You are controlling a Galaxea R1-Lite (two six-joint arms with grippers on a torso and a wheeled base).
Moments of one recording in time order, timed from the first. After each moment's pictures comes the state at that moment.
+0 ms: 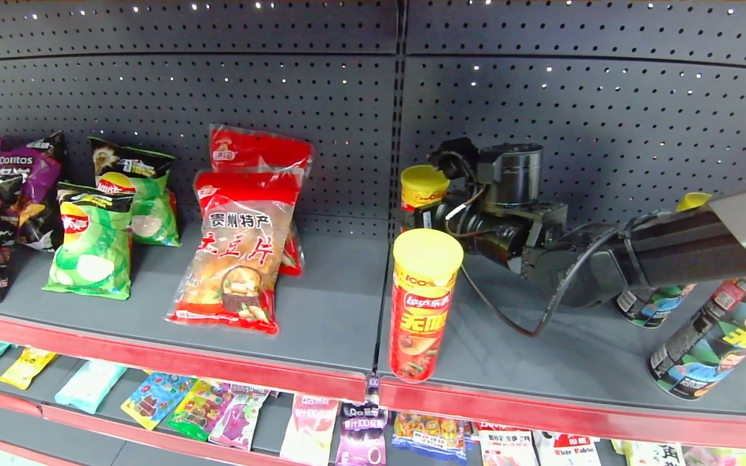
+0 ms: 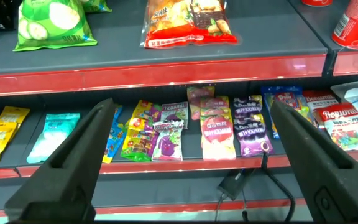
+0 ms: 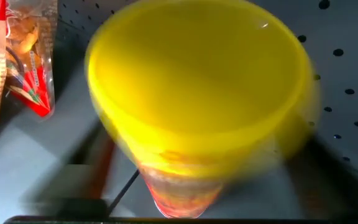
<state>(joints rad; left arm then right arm) -0.19 0.10 -0.20 0.24 0.03 0.07 0.58 2.06 -1.30 -0.56 -0.20 -0.06</state>
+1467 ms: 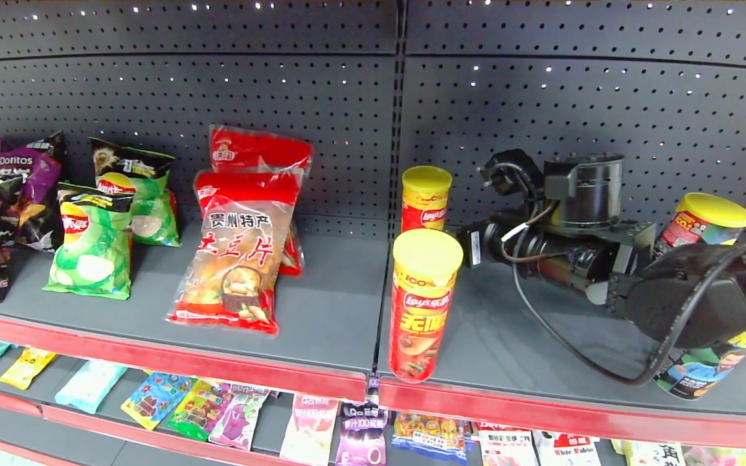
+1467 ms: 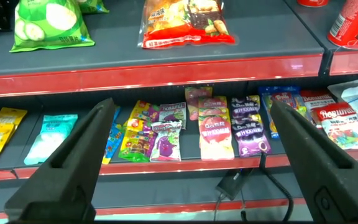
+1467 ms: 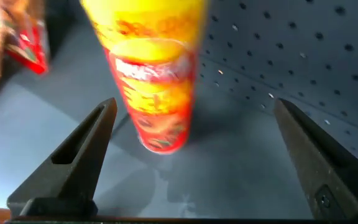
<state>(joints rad) -0.19 0.10 -0.20 0.24 0.02 0.07 0.55 1.84 -1.00 -0.56 -0.20 -0.04</state>
